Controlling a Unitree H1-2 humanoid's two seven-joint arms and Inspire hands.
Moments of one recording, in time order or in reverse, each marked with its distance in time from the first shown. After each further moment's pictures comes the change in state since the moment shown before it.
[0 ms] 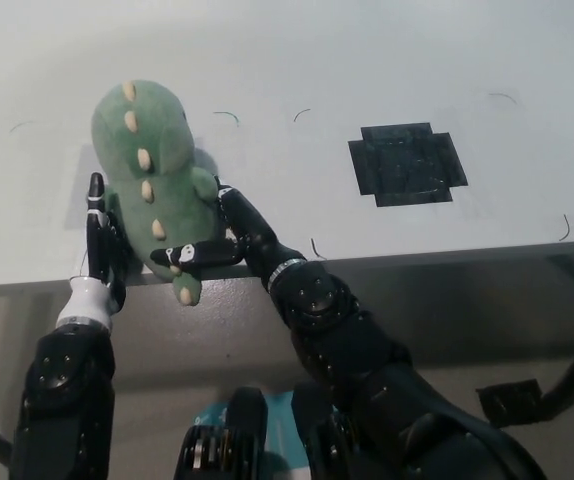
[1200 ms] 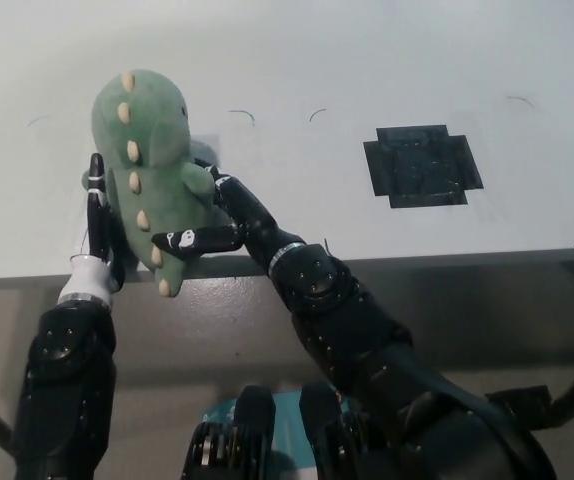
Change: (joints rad) left_arm -0.093 0.021 0.003 0.149 -0.012 -0.048 0.013; right_arm -0.059 -0.012 -0.047 0.052 -0.019 0.006 0.022
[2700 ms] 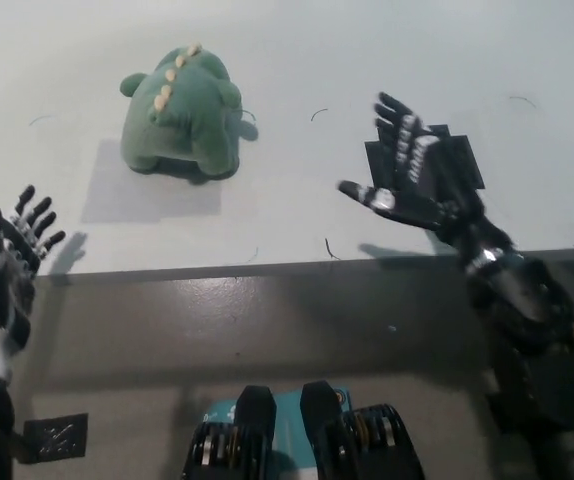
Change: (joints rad) left_arm 0.331 0.114 0.035 -0.505 -0.050 0.053 -0.105; right_arm 0.437 -0.323 -0.179 -0.882 0.091 0.133 0.182
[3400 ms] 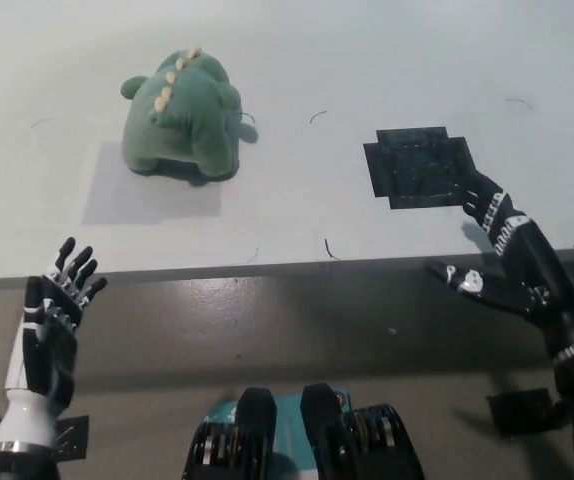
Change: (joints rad) left_arm 0.148 -0.111 -0.050 -0.088 0.040 -0.134 0.004; right_arm 0.255 -0.121 -0.033 -0.150 0.053 -0.079 0.048
